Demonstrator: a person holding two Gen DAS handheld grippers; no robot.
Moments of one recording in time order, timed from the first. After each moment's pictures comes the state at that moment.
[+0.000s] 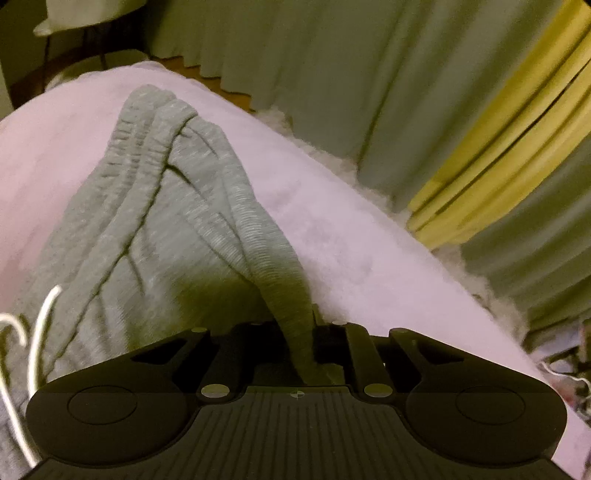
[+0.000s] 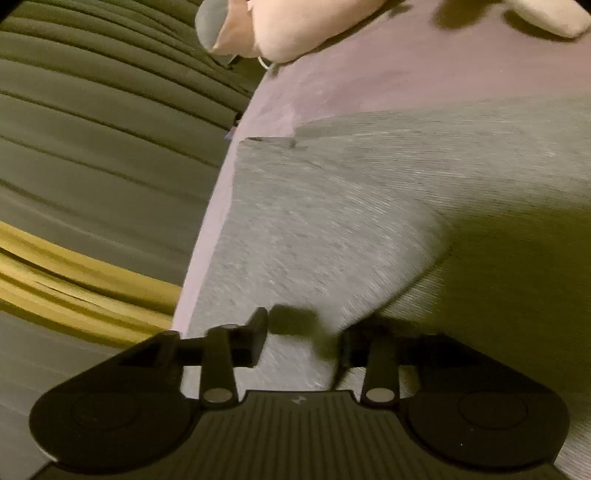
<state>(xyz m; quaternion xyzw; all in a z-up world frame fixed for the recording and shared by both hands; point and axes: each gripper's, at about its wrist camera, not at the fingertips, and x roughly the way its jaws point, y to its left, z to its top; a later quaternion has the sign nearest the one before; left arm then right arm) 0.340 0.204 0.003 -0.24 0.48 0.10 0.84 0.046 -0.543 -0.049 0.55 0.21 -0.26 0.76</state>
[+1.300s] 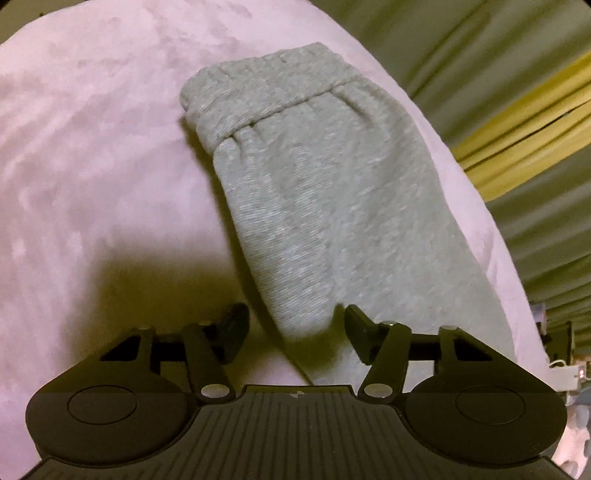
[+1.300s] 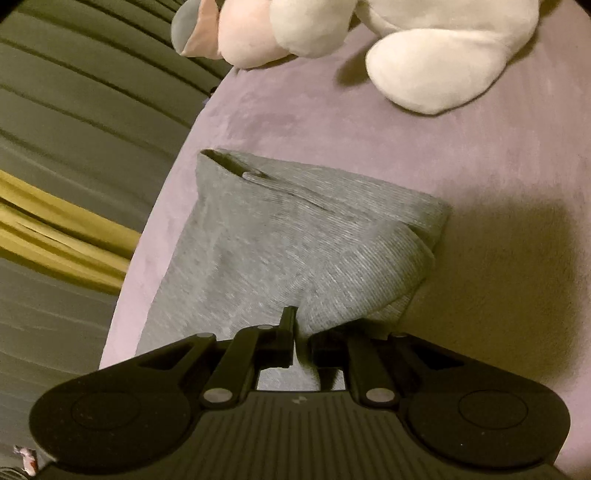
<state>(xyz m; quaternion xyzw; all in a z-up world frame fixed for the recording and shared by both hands) 0.043 0.299 -0.022 -0.34 0.49 0.09 0.80 -0.089 -0.573 -0.030 0.50 0.31 -0.25 0.77</state>
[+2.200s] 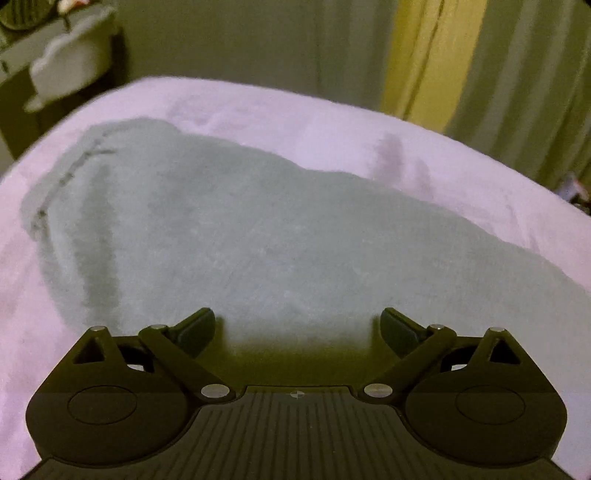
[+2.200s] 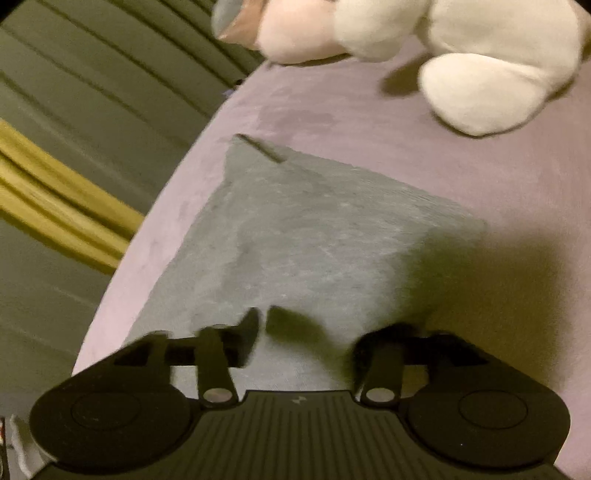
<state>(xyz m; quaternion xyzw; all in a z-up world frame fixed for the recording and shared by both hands) 0.094 0.098 -0.001 -0.07 0.47 0.05 0.88 -0.071 -0.553 -0.019 0.44 0.33 -0.23 0.80</state>
